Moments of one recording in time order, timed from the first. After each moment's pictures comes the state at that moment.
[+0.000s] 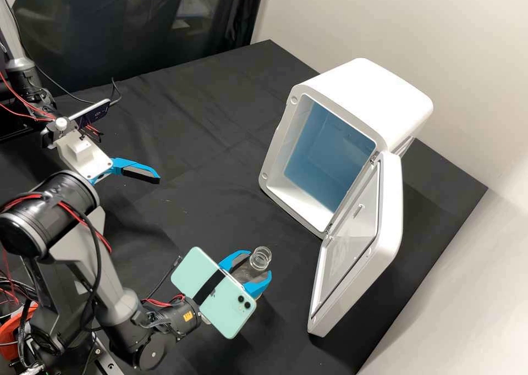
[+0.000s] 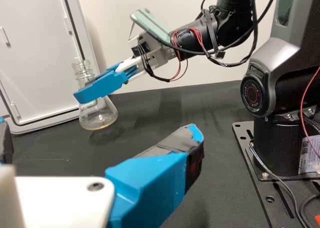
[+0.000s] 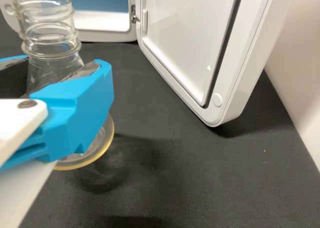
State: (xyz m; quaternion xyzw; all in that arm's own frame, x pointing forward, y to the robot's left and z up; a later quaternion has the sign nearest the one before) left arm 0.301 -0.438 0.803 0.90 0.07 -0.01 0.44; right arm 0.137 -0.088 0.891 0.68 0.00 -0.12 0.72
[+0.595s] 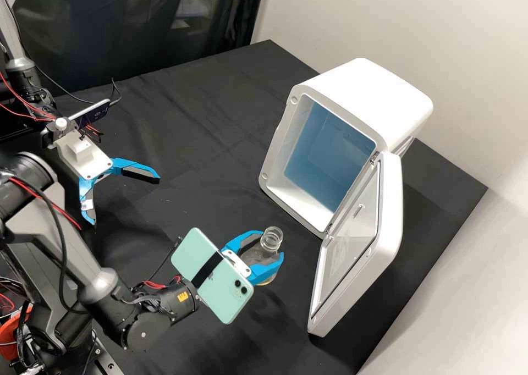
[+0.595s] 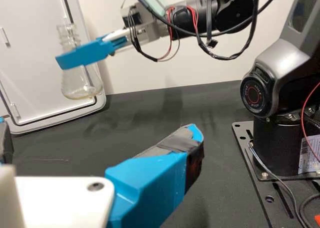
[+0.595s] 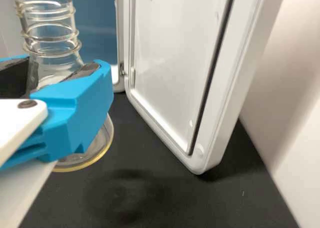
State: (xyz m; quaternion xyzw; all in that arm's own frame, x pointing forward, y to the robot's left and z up) left arm 0.301 -0.438 0.802 0.90 0.07 -0.01 0.44; right arm 0.141 -0.048 0.910 0.67 -0.04 -0.05 0.74
